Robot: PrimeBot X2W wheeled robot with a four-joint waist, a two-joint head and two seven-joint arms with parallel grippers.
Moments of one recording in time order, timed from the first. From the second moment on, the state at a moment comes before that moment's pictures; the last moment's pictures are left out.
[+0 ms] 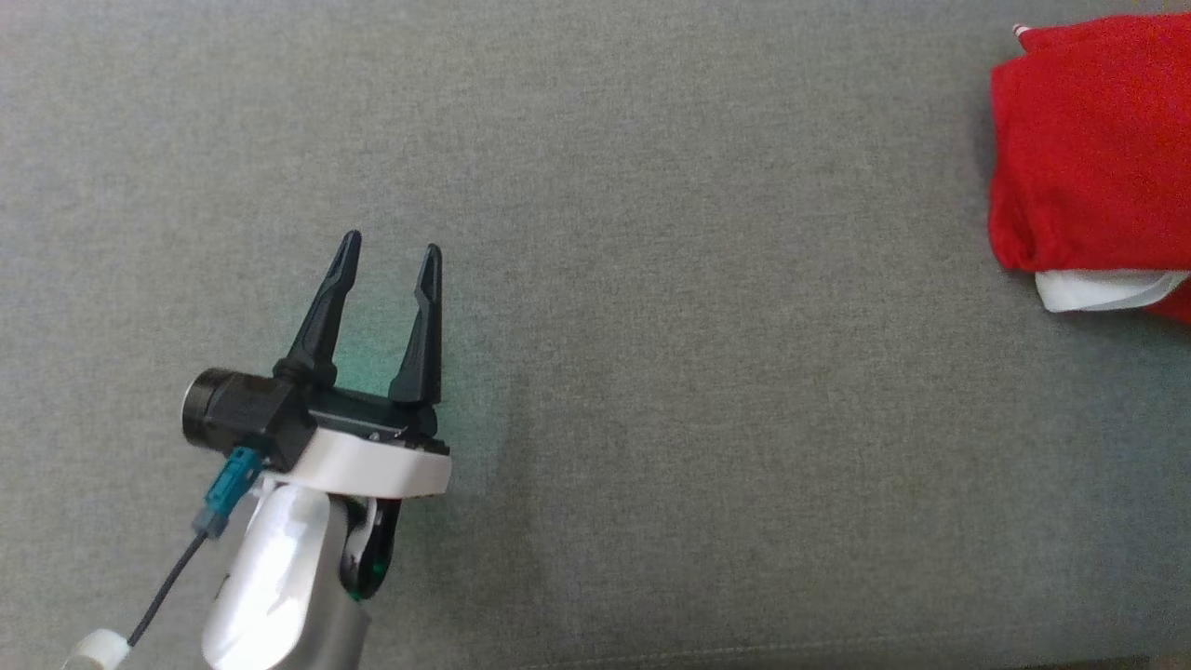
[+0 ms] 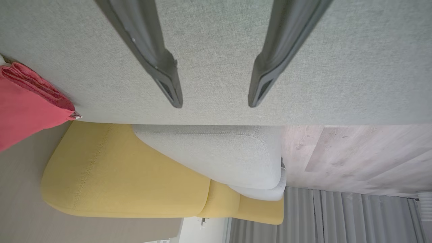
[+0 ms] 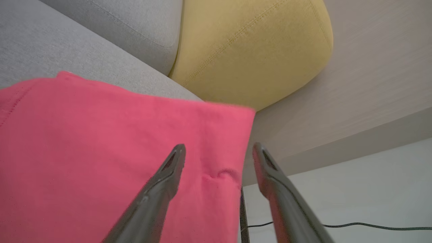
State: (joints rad) left arm -0.31 0.08 -0.22 0.25 -0.22 -0.12 -0.26; right arm -0.41 -0.52 -0.14 0.03 -0.27 0.12 0.53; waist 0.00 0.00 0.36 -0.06
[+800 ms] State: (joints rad) left arm -0.19 0.06 -0.11 0.29 -0.16 -0.10 -0.26; right arm -0.37 -0.07 -0.05 0.08 -0.02 0.12 0.01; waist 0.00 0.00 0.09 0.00
